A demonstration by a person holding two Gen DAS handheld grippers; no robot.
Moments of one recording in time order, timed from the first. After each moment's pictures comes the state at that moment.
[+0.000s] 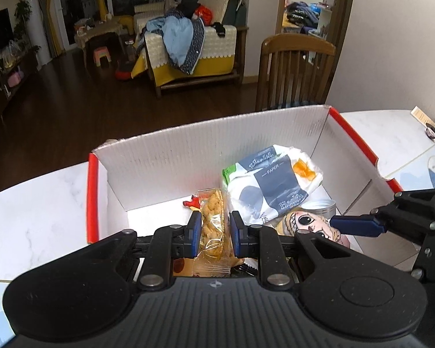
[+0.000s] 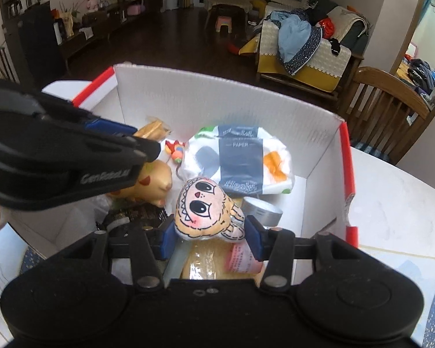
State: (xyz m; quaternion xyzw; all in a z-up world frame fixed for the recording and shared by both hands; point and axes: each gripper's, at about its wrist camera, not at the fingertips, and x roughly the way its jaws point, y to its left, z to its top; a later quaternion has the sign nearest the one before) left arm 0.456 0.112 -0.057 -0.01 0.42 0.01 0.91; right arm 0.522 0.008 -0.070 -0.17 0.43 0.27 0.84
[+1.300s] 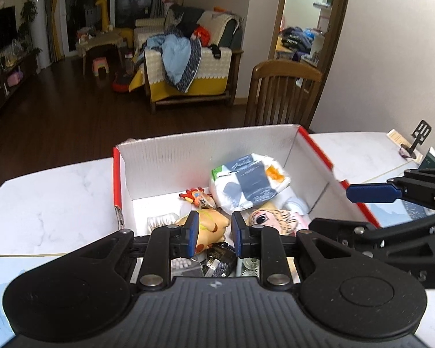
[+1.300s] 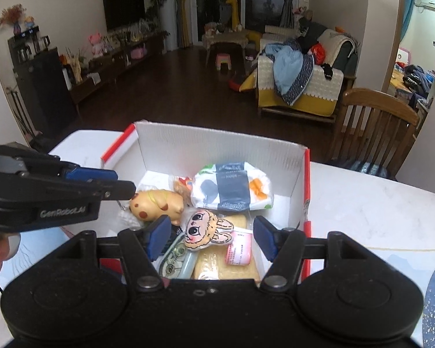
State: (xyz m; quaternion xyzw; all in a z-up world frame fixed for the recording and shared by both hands) left arm 0.385 0.115 -0.013 -0.05 0.38 0.00 0.93; right arm 0.485 -0.045 -0.002 -0.10 0.37 0.30 0.87
